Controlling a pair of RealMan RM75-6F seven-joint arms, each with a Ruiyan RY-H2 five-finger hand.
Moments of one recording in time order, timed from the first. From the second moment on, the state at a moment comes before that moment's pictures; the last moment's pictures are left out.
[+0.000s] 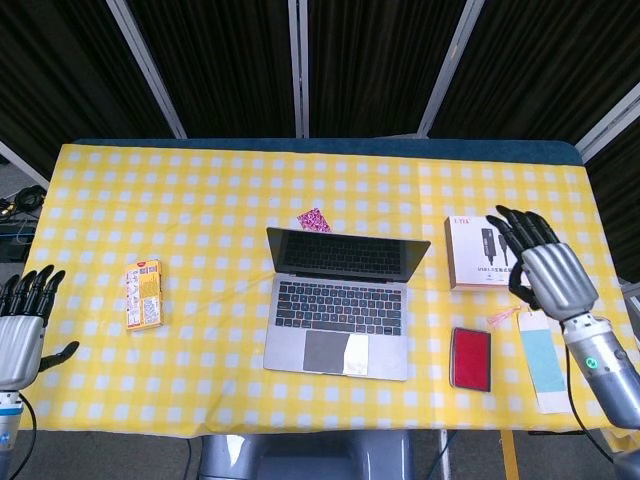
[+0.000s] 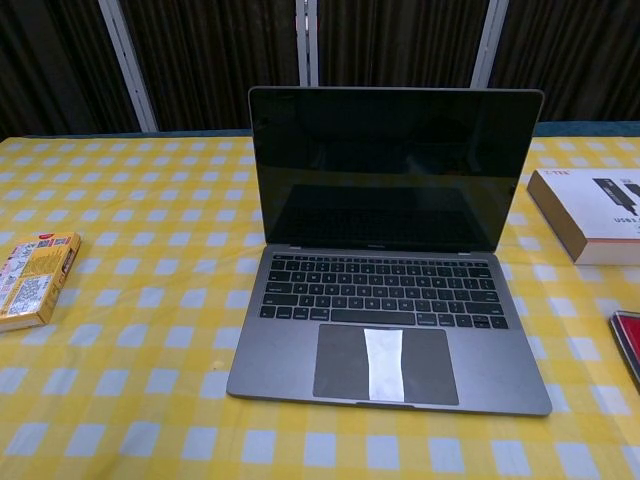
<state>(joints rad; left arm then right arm) -0.10 -1.17 -0.06 -1.68 1.47 1.51 0.26 0.44 -0.88 0.24 -1.76 -1.46 1.09 0.20</state>
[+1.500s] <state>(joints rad) -0.13 -1.18 -0.08 -1.66 1.40 1.45 0.26 0.89 -1.00 0.28 -1.77 -1.22 0.54 0.25</state>
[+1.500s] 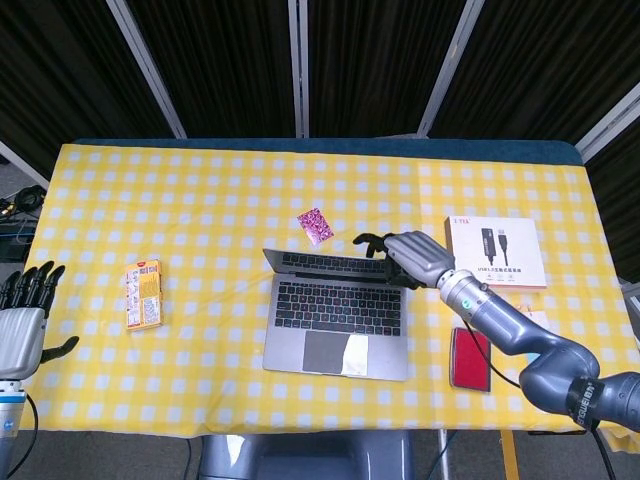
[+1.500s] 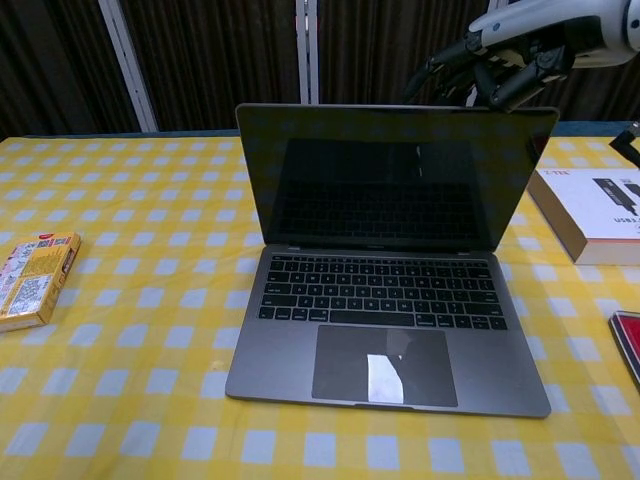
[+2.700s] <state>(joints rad) -0.13 -1.19 -0.07 -1.65 1.39 1.44 0.27 0.77 -1.18 -0.06 -1.60 -1.86 0.83 -0.01</state>
